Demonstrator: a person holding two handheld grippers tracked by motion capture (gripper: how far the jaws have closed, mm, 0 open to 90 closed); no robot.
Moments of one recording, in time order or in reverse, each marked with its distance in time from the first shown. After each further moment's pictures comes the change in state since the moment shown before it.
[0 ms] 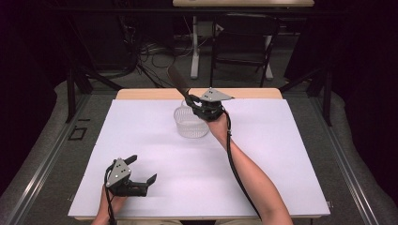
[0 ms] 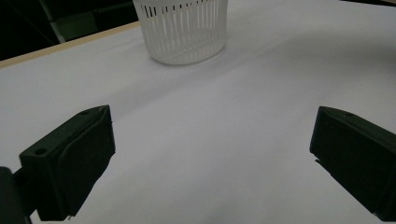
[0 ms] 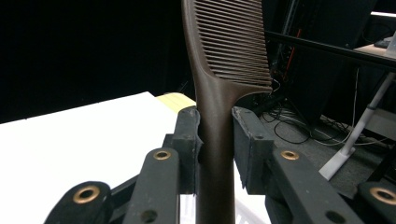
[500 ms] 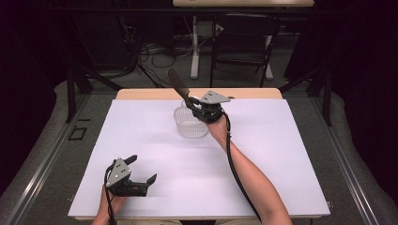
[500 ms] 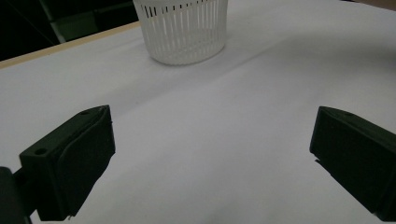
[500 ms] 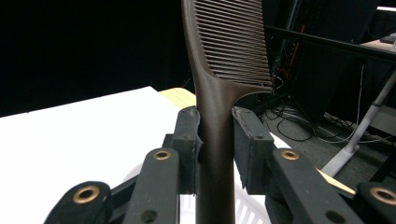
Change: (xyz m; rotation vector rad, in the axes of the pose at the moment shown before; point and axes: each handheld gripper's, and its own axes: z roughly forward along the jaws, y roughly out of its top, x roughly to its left) left arm 0.000 0.000 0.000 0.000 0.000 0.000; right arm 0.001 -0.010 0.002 0.015 0.011 0.002
